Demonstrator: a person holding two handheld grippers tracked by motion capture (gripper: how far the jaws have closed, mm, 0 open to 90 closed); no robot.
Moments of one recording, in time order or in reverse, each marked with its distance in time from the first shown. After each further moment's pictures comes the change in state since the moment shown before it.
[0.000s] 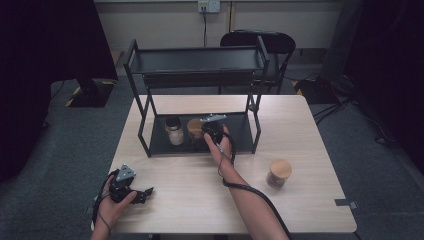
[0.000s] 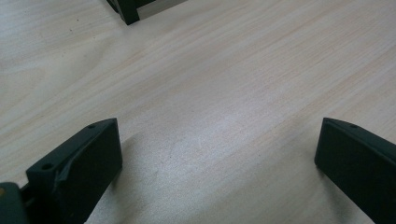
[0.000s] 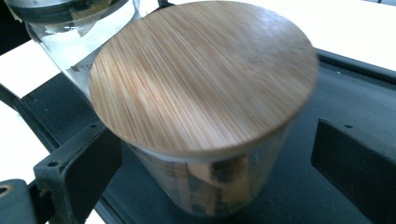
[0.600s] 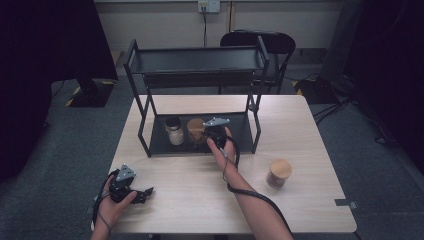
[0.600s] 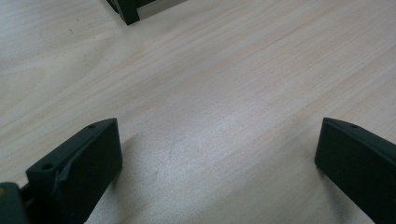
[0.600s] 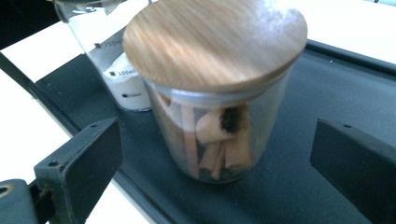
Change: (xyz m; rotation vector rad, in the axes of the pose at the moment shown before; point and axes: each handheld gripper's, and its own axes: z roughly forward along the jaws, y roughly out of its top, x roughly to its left) left arm 0.000 0.000 0.000 0.000 0.000 0.000; right arm 0.006 -0.011 -0.017 -0.010 -0.006 -0.023
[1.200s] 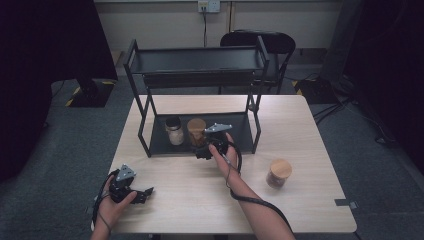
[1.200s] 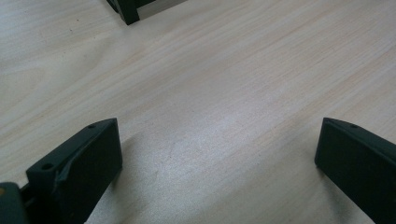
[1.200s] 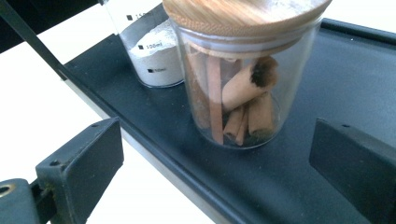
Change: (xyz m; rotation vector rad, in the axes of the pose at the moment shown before) left arm 0.000 0.000 0.000 0.000 0.000 0.000; right arm 0.007 -0.015 -0.012 0.009 0.047 0.013
